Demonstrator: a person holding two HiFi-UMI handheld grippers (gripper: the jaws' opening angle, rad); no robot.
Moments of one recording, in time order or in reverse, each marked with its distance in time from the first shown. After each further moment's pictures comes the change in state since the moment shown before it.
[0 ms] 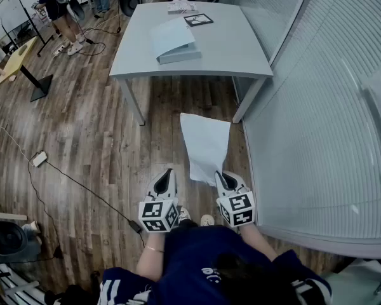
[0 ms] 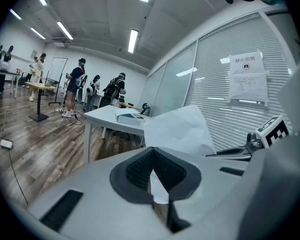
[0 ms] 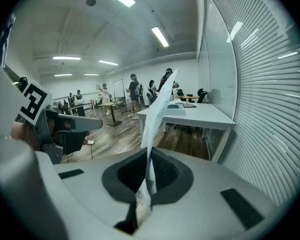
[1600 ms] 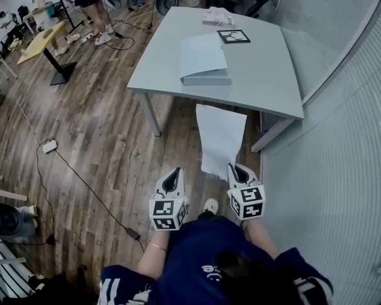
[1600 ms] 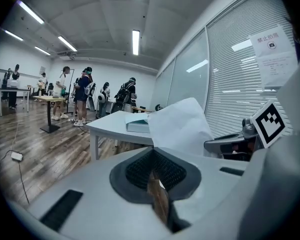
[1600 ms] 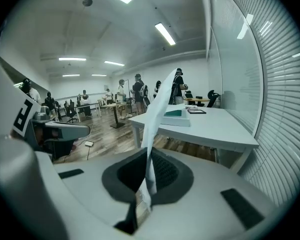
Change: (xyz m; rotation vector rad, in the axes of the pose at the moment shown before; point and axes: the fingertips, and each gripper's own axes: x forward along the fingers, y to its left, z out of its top) left arm 0.156 0.060 0.059 0.052 -0.021 0.197; right arm 0.176 -0.113 0.101 -0.060 -0.019 0.116
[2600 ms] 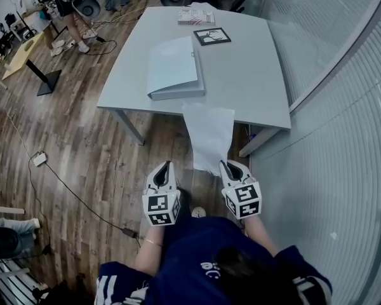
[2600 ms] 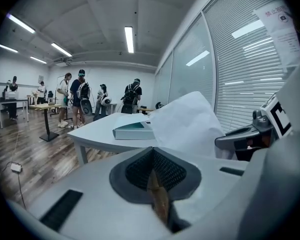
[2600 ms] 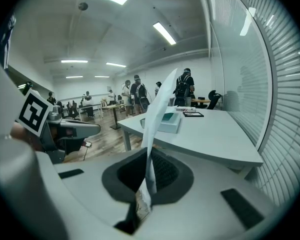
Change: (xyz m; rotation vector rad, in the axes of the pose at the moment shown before) left arm 0.156 -0.044 0.040 0.070 0.015 0.058; right arm 0.054 -0.135 0.036 -0.021 -0.009 0.052
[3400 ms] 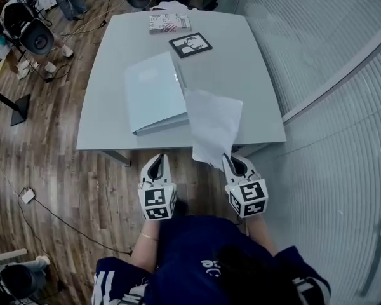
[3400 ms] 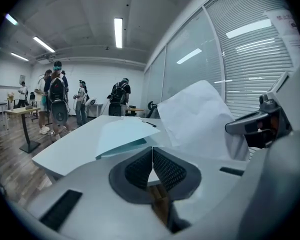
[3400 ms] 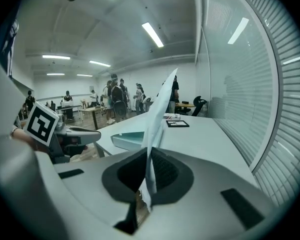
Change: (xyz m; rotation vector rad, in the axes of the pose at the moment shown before) left arm 0.176 0.060 0.071 0.070 0.012 -0.145; right arm 0.103 -0.082 0.097 0.036 -0.020 -0.192
